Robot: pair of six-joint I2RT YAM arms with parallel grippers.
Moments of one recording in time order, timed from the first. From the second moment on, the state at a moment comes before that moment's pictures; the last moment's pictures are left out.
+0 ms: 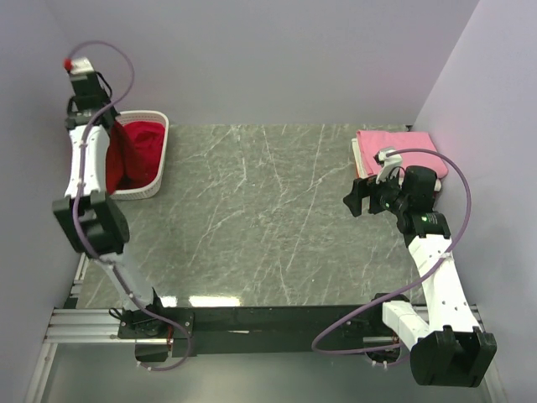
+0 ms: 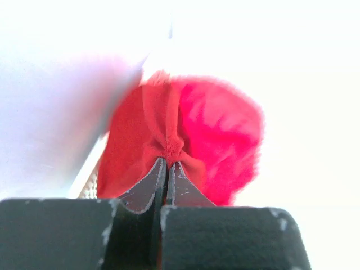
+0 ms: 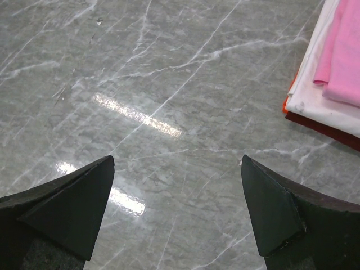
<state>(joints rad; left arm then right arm) 0.25 1.95 1.93 -0.48 -0.23 -0.16 -0.06 0.94 0.86 -0.46 -0.49 -0.15</state>
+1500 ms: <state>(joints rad) -0.21 1.53 1.22 -0.25 0.15 -0.39 -0.06 1.04 0.85 -0.69 -0.86 -0.62</state>
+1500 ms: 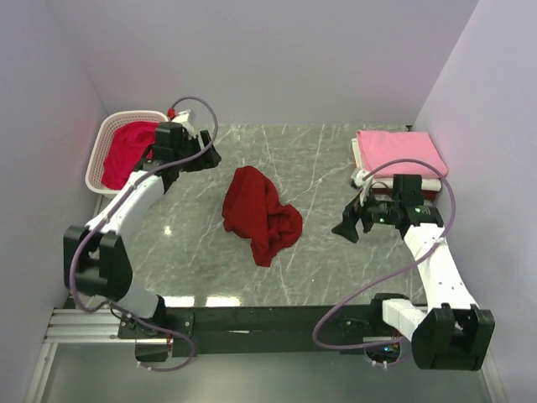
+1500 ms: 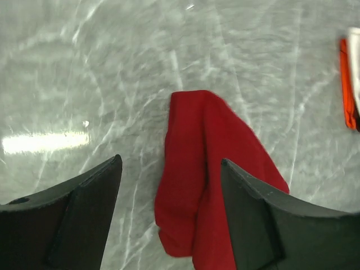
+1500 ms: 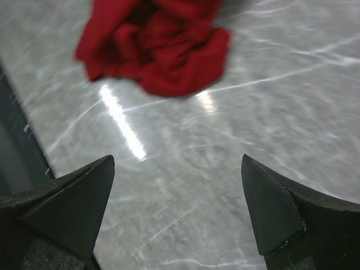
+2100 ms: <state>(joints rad) -0.80 1.28 0.81 -0.24 0.15 -0.45 0.31 1.32 0.80 -0.50 -0.84 -0.44</state>
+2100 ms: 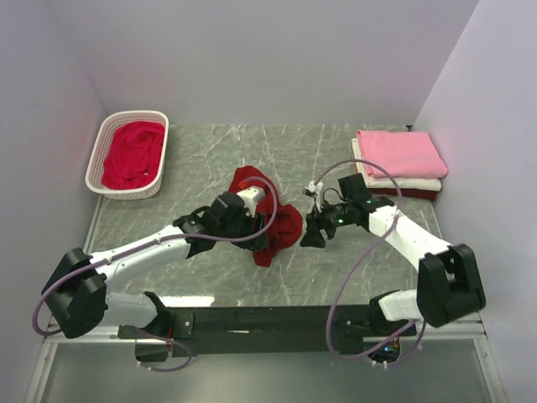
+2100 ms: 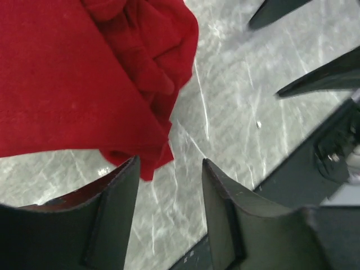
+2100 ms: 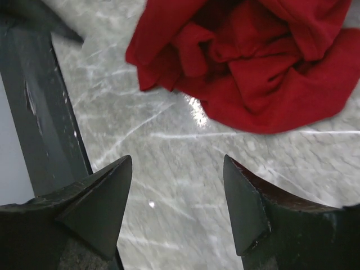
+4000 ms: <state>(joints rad) -0.35 1.16 1.34 -0.34 -0.02 -0.44 0.26 1.71 2.05 -0.79 -0.28 -0.33</state>
